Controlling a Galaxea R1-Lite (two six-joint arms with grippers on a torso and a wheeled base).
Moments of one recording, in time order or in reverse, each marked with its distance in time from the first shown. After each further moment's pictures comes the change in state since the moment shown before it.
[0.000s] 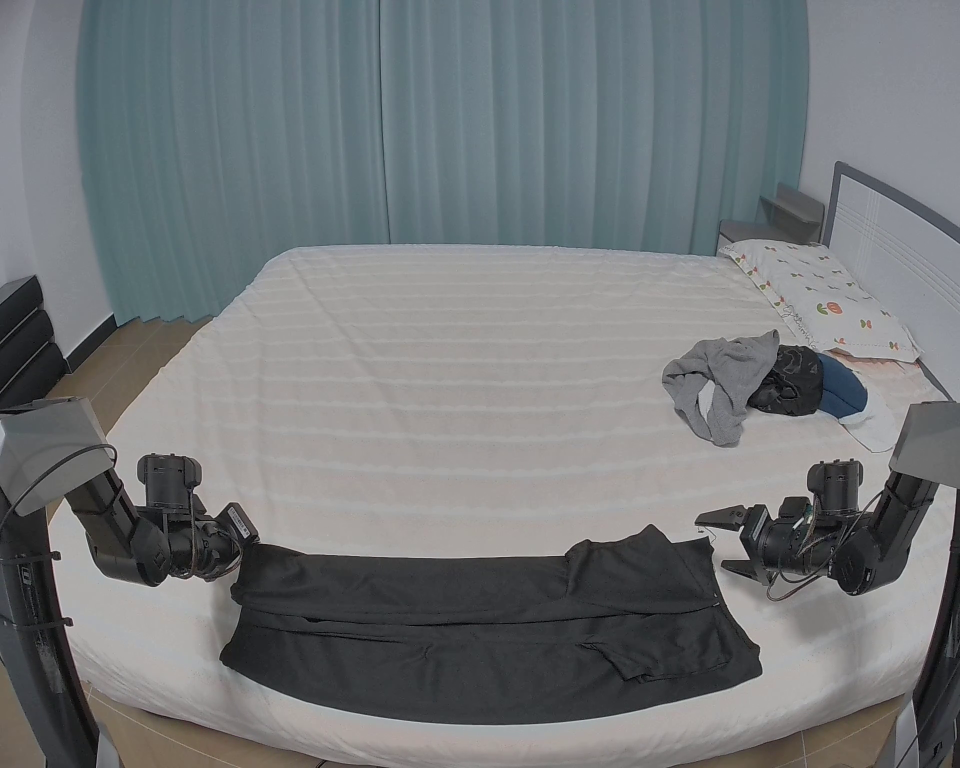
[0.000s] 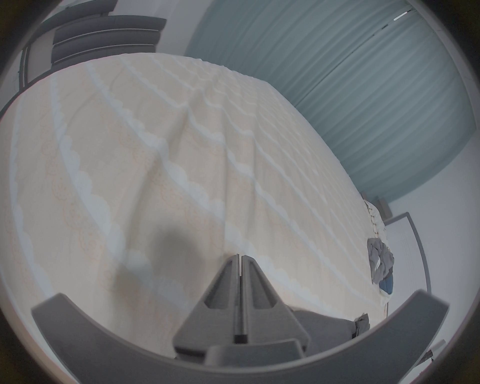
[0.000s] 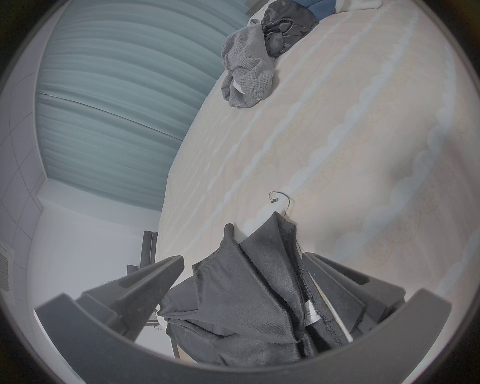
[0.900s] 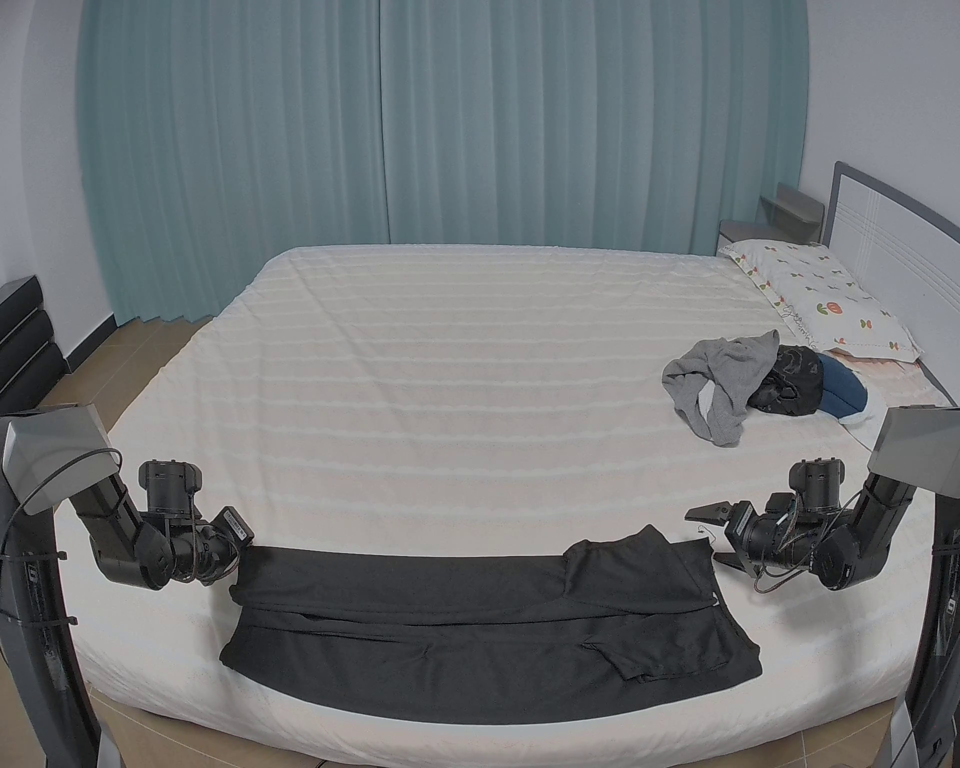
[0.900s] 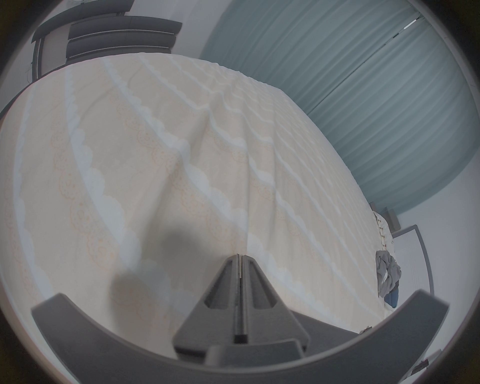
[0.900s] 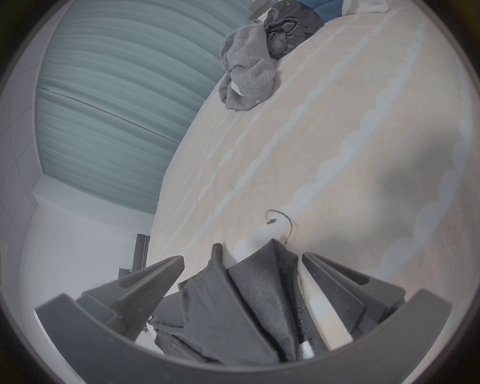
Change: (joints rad) left arm 0.016 0.039 -0.007 -0.028 0.064 -0.044; right arm 0.021 0.092 -0.109 0.001 -0.065 -0.011
